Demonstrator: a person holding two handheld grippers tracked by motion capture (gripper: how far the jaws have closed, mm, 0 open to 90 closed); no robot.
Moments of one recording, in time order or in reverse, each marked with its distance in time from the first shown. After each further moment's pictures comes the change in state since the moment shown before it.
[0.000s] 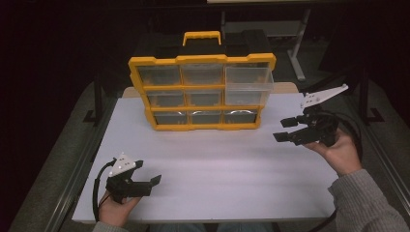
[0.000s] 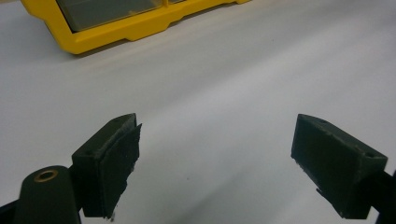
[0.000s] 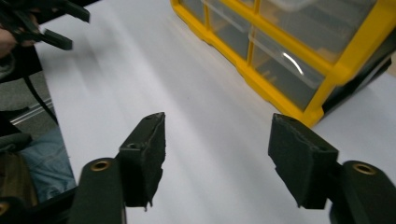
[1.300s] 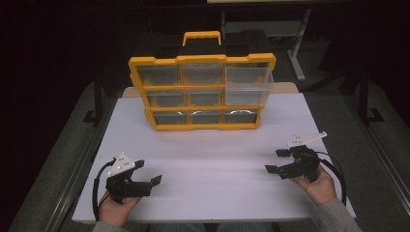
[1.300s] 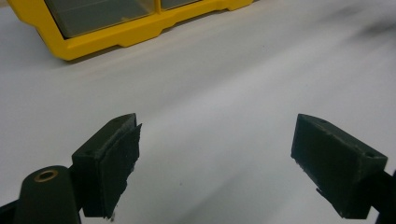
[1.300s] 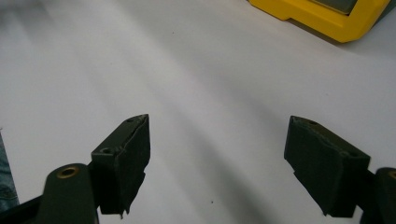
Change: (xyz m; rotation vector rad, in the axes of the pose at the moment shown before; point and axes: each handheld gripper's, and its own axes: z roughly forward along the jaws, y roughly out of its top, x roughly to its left) left arm 0.000 0.000 -0.002 -0.009 -0.033 0.001; right arm 0.012 -0.098 0.072 0.005 -0.057 0.104
